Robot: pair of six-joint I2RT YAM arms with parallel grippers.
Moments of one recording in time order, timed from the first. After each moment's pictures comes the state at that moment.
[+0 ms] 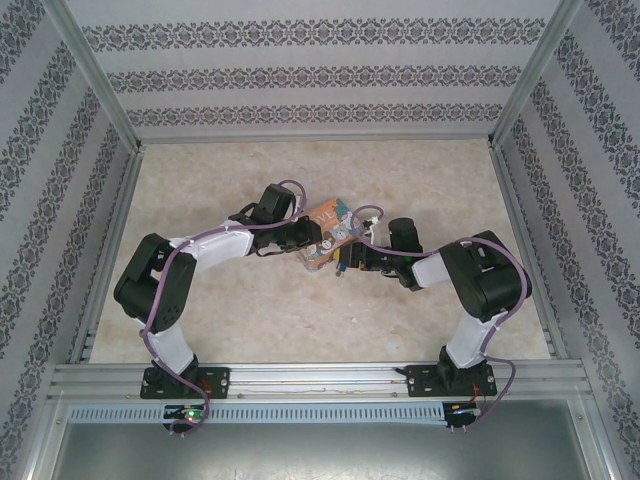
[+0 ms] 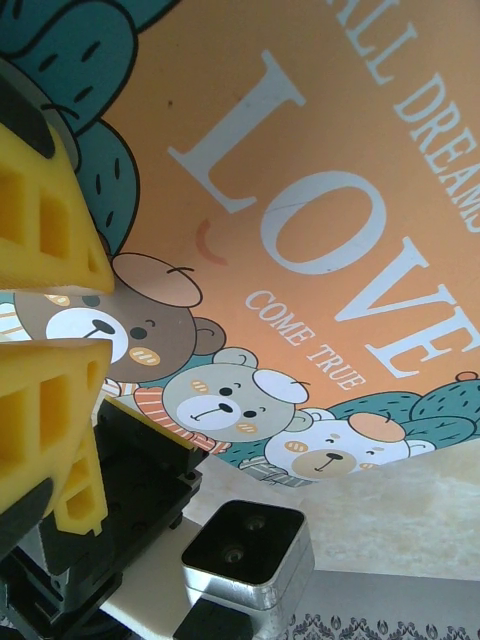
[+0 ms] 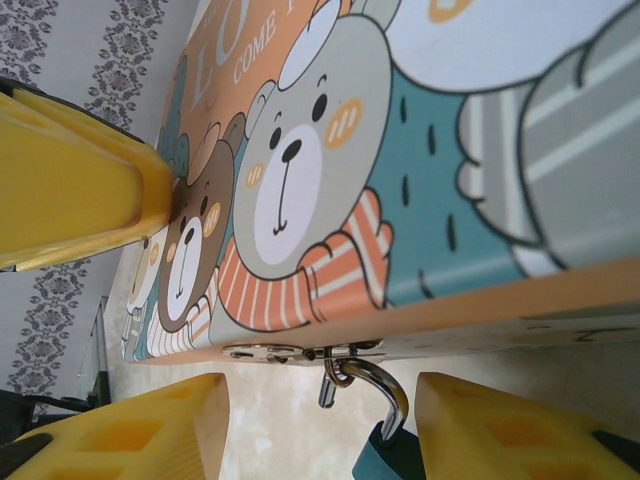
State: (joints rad) left arm -0.51 1.76 1.08 -0.14 0.46 -0.80; right arm 0.34 1.78 0.54 0.65 -0.80 0.62
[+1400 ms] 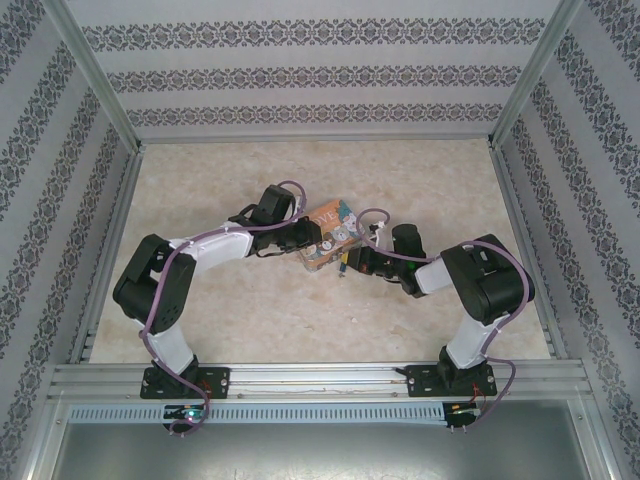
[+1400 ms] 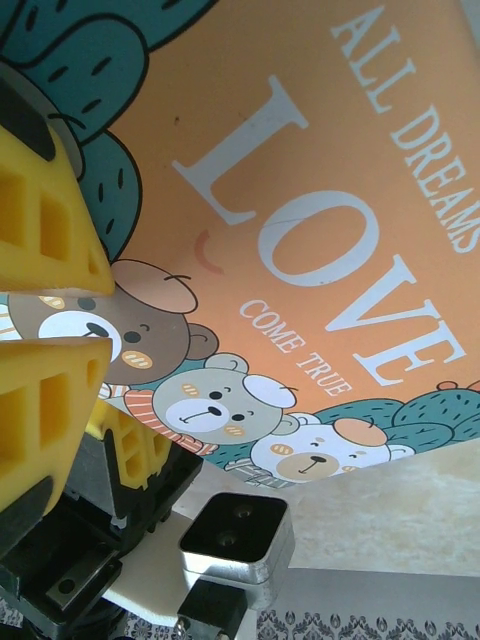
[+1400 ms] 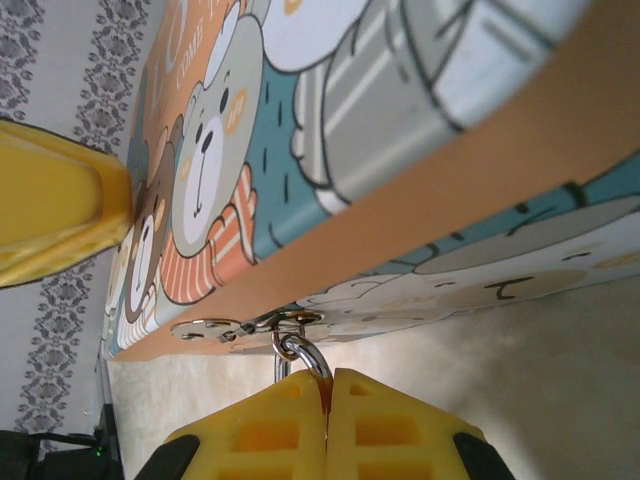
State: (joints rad) left arm -0.51 1.75 1.06 -0.12 0.45 -0.79; right arm 0.34 1.75 0.47 0.73 -0.73 0.74
